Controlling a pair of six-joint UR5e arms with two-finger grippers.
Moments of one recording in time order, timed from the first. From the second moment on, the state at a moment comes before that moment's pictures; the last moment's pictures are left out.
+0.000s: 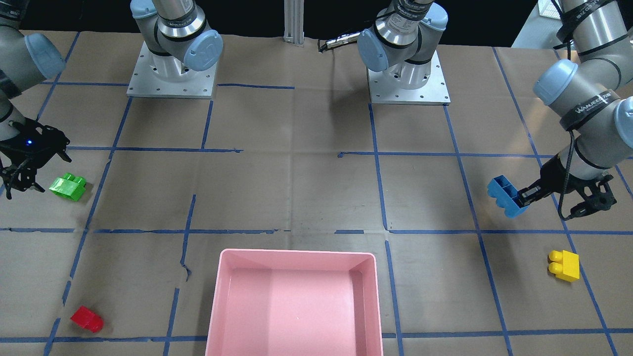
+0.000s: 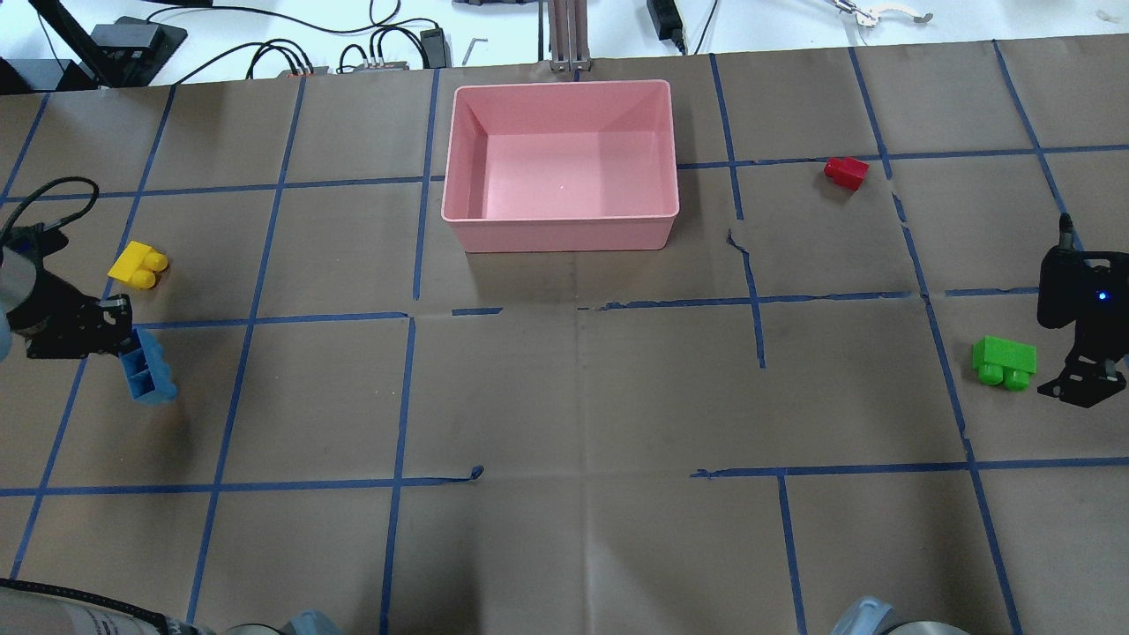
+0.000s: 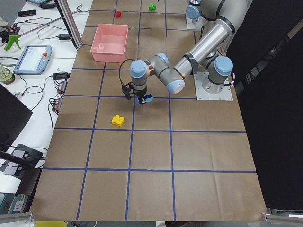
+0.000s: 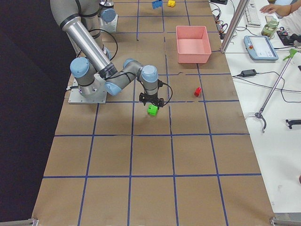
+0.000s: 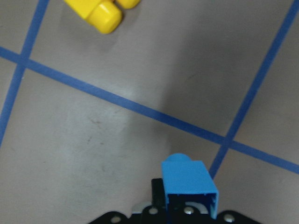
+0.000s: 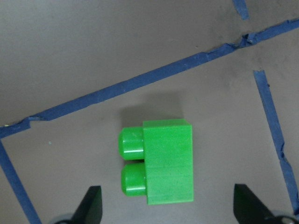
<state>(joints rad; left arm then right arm) -1.04 -1.82 -1.84 -1.07 1.54 0.18 0.87 -1.41 2.18 -2.40 -1.53 -1.92</state>
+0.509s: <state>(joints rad) -1.28 -1.90 -1.57 -1.18 1.46 0.16 0.87 -1.35 2.19 -2.45 -1.50 -1.93</state>
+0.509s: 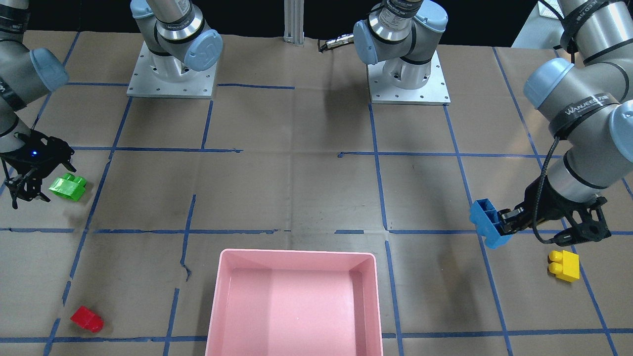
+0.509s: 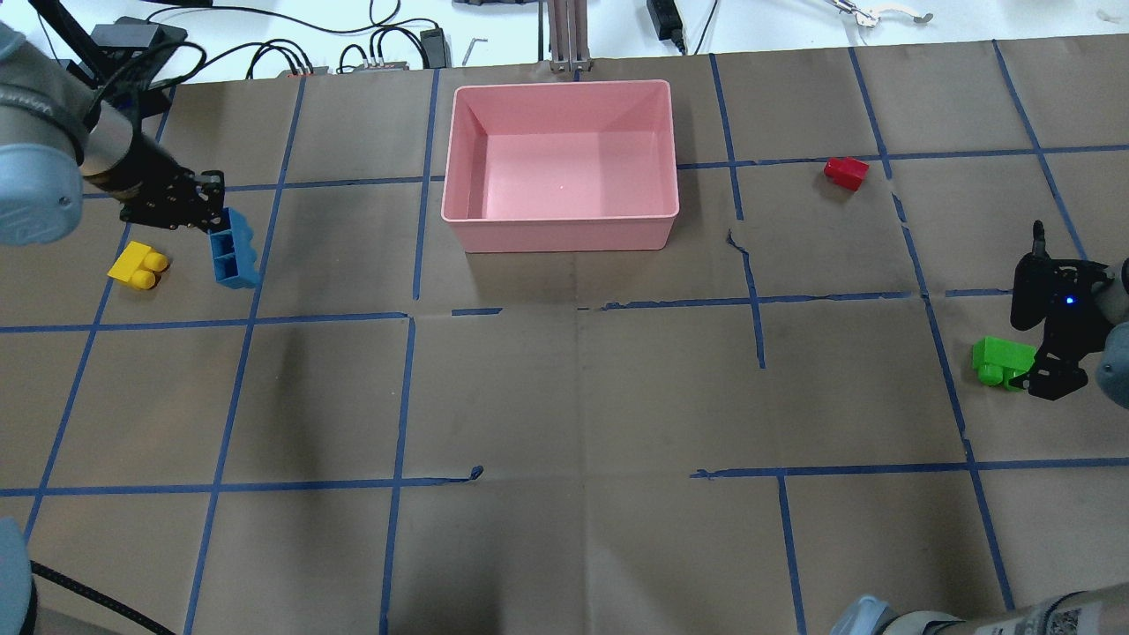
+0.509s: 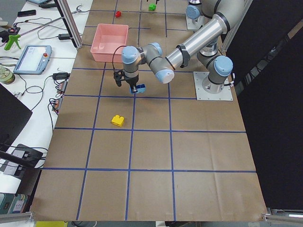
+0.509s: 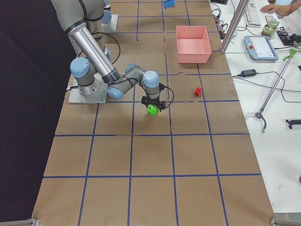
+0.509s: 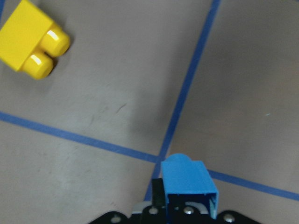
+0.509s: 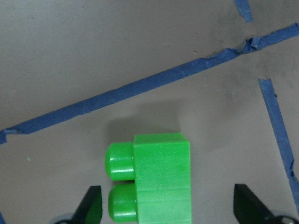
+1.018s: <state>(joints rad) -1.56 -2.08 -1.25 -1.27 1.47 0.03 0.87 -1.32 2.19 -2.45 -1.50 -1.95</state>
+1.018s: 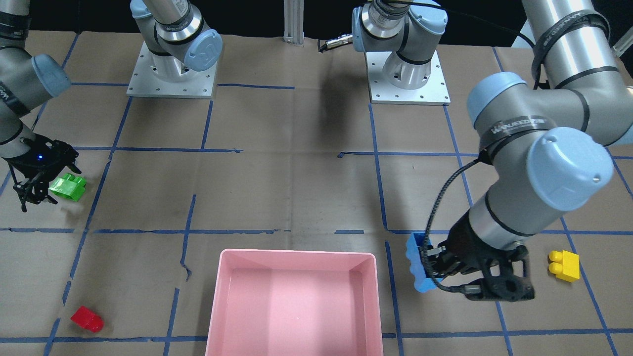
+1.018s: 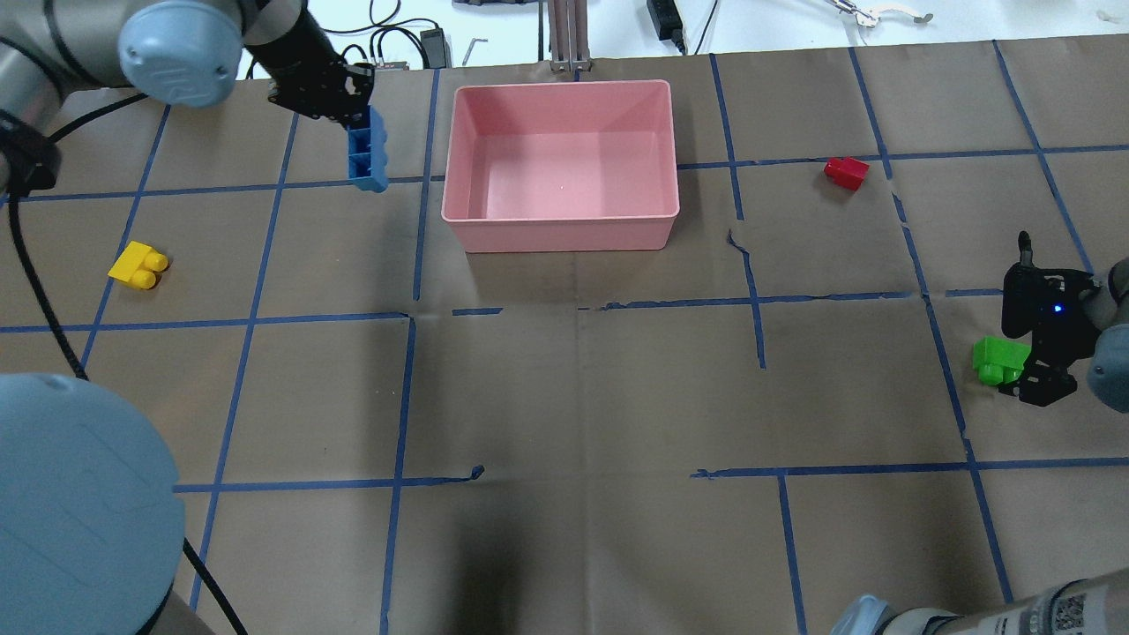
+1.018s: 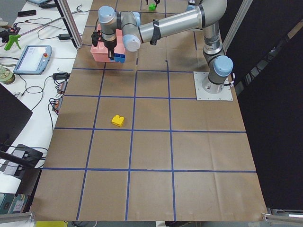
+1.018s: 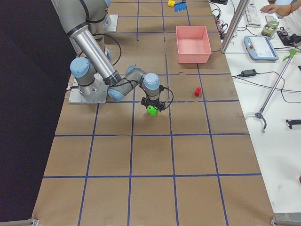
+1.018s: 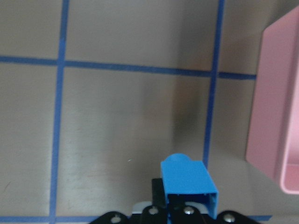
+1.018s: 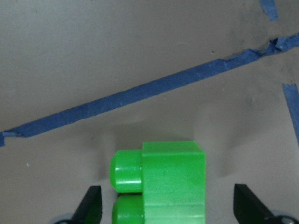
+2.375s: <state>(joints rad) -1.69 -2.17 -1.21 -1.16 1.57 0.00 0.87 -1.34 2.17 -2.45 -1.49 -1.94</state>
